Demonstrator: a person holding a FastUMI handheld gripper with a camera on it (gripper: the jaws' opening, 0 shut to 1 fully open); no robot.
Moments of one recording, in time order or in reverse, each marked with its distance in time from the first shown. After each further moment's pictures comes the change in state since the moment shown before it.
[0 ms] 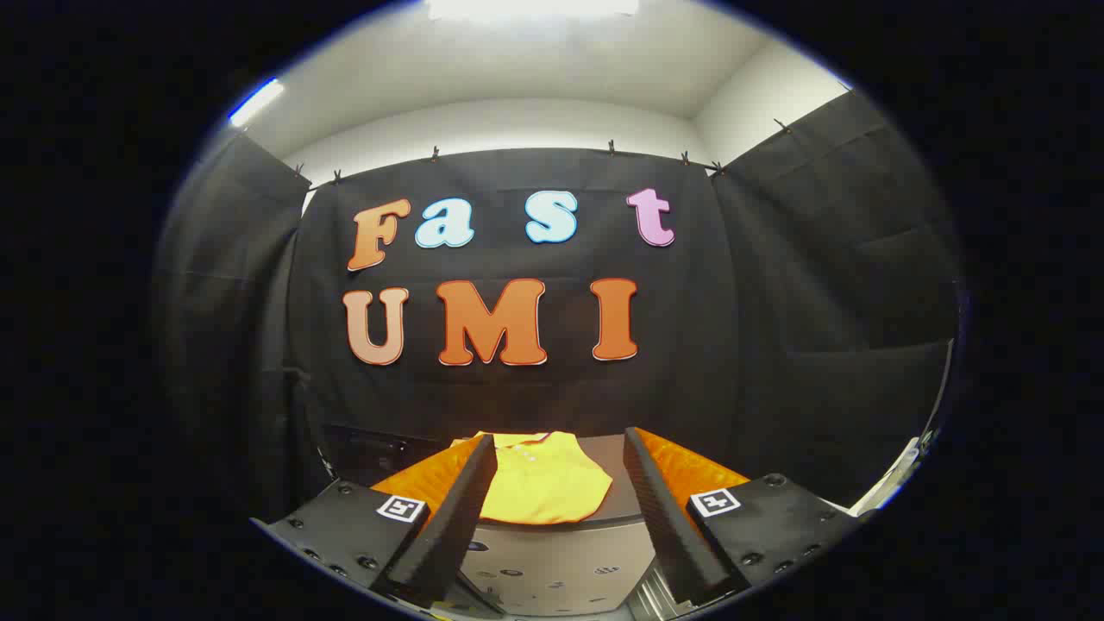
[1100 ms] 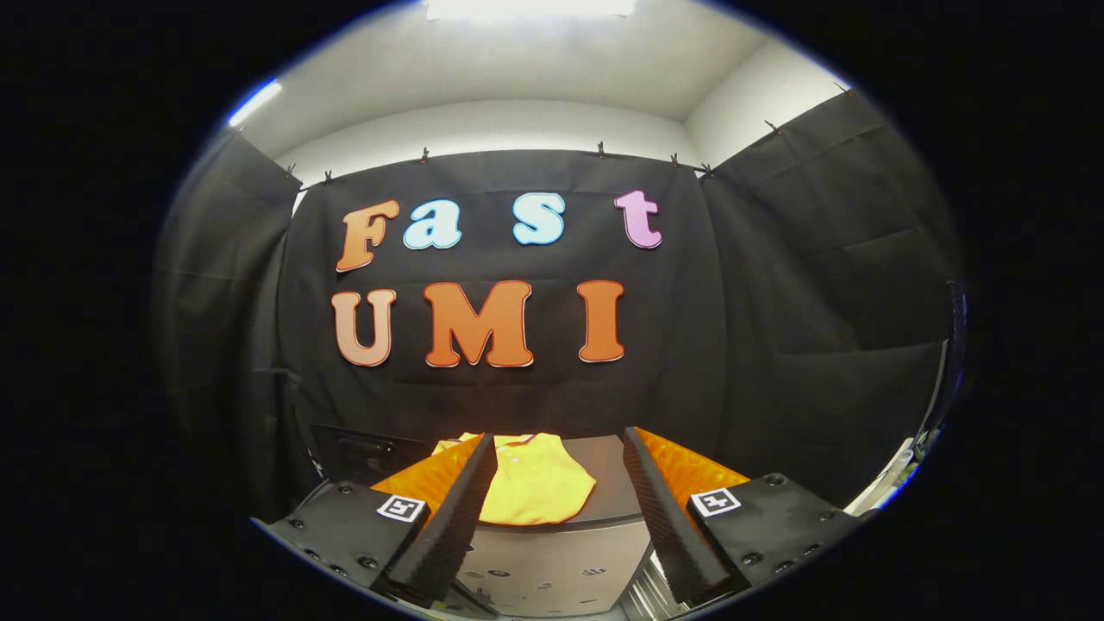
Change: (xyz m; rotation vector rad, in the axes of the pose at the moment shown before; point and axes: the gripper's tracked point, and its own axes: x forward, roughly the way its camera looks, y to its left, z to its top) arm -0.004 -0.020 0.008 -0.003 -0.020 -0.041
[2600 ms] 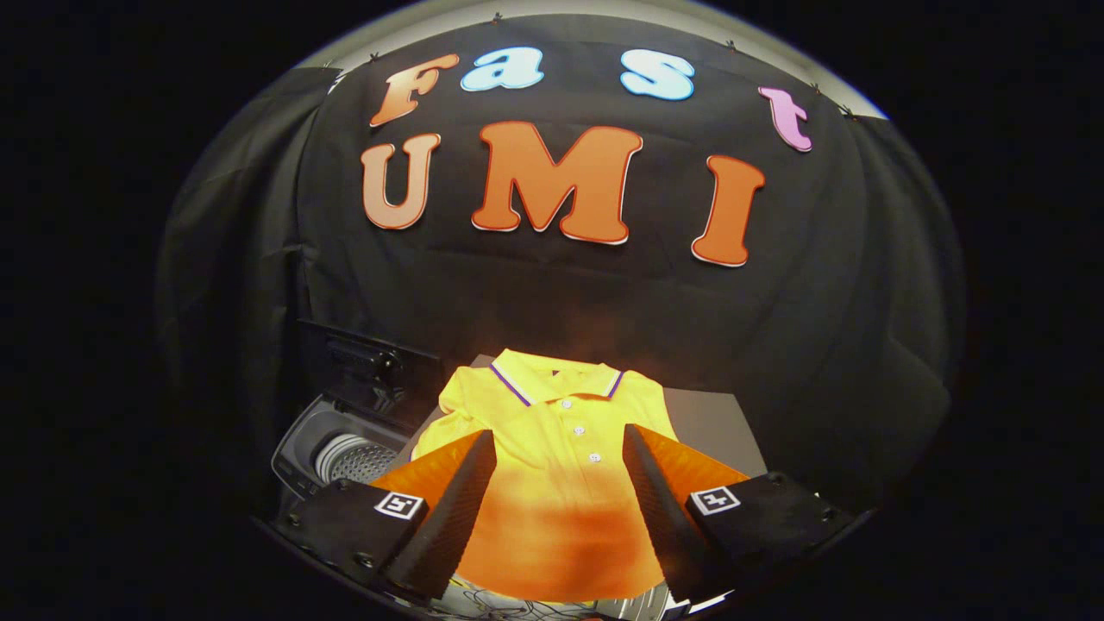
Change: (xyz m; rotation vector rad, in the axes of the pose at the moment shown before) arm 0.251 0.110 -0.133 -0.196 0.518 0.223
